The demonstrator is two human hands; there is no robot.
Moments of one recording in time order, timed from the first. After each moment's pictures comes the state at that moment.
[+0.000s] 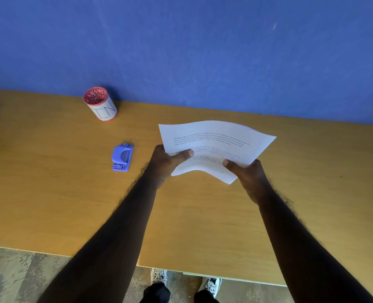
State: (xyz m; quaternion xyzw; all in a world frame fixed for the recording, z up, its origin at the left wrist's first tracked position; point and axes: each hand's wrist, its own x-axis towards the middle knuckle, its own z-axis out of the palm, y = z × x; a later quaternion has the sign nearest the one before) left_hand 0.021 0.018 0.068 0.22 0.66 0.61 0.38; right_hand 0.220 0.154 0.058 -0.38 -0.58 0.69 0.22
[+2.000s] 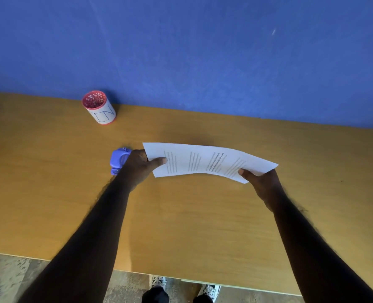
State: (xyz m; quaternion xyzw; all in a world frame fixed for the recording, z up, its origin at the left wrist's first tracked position) left_hand -0.034 -0.015 0.049 0.27 0.75 0.50 0.35; right_hand 0.252 0.185 0.037 -0.45 -0.63 0.60 0.21
